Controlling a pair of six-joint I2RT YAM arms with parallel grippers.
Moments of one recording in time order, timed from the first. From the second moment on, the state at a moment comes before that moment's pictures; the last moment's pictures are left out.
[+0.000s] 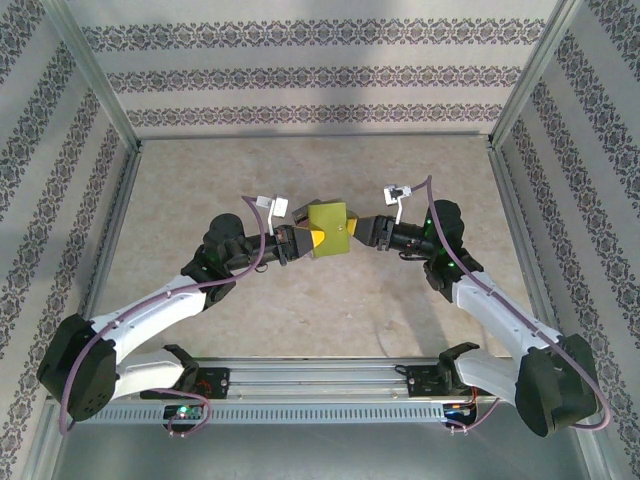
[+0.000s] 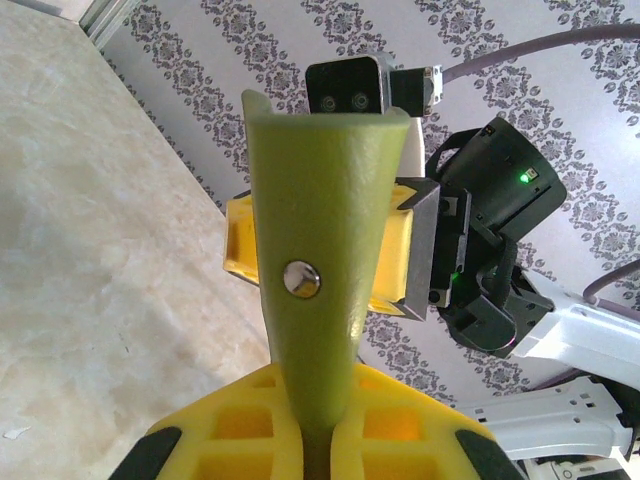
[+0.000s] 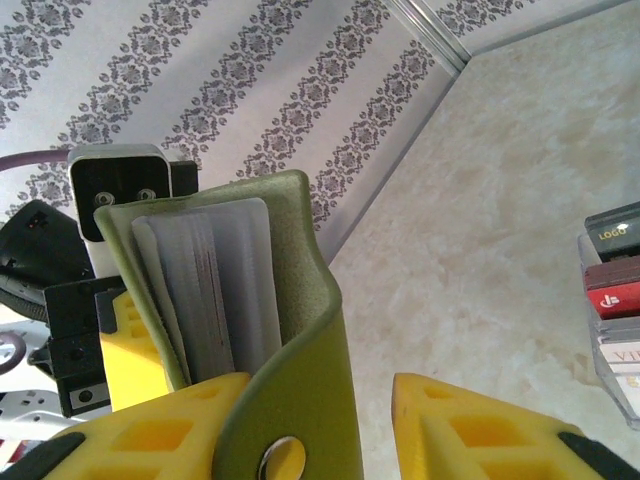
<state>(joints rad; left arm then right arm) -0.60 1.18 0.66 0.49 0.62 -0.83 0.34 1.10 0.62 0.37 -0.87 0.80</state>
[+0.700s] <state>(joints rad) -0.60 1.21 0.65 0.60 0.65 -0.87 0.32 1.15 0.60 0.52 -0.97 0.94</state>
